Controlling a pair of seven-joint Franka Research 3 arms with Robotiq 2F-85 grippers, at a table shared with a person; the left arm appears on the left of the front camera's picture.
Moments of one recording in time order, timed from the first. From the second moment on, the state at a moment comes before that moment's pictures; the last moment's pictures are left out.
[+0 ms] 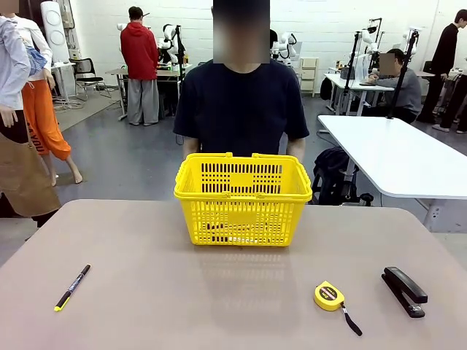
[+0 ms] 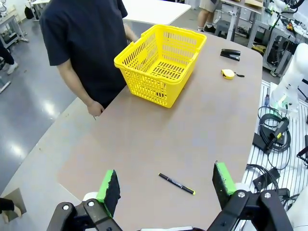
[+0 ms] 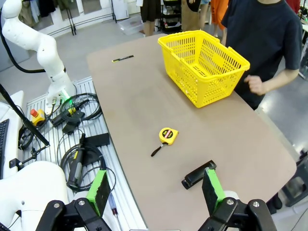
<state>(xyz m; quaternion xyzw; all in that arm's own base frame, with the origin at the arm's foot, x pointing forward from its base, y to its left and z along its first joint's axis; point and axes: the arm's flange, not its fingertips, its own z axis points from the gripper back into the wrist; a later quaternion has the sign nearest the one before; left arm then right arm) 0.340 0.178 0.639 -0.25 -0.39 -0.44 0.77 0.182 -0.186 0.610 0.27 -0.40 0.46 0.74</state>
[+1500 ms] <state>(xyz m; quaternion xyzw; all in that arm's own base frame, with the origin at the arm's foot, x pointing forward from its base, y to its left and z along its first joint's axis) 0.339 0.177 0.639 -0.24 -0.39 -0.44 0.77 0.188 -0.176 0.617 0.27 -0.38 0.47 0.75</state>
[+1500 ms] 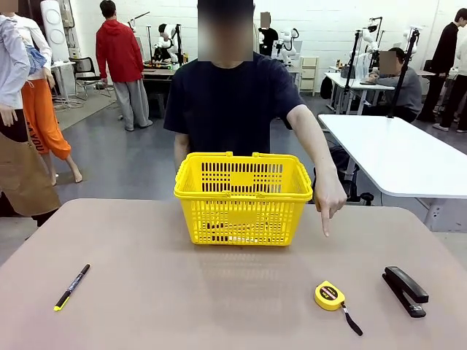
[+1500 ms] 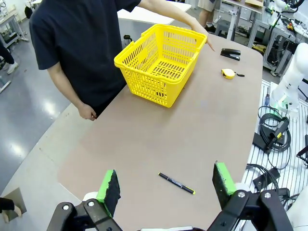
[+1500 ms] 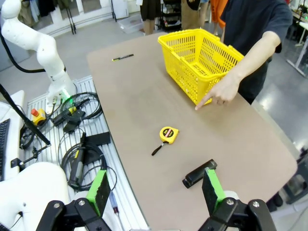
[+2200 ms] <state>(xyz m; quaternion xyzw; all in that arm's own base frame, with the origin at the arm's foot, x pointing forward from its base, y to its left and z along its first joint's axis) 0.340 0.176 0.640 -0.24 -0.39 -0.44 0.77 0.369 0.110 0.660 0.14 -0.08 0.34 0.93</state>
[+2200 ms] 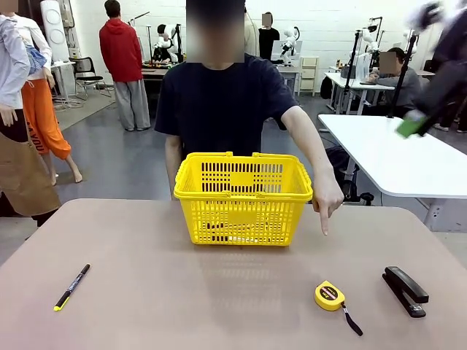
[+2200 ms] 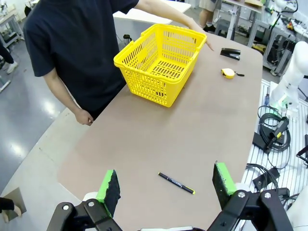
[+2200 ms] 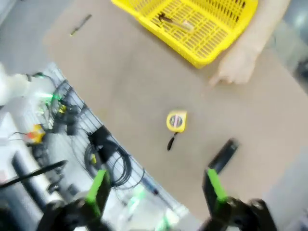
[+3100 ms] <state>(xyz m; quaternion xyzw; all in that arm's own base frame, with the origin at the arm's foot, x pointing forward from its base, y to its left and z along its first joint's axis) 0.339 0.177 0.639 -0.24 -0.39 -0.44 0.77 0.441 0.134 0.502 0.00 0.00 0.31 0.95</state>
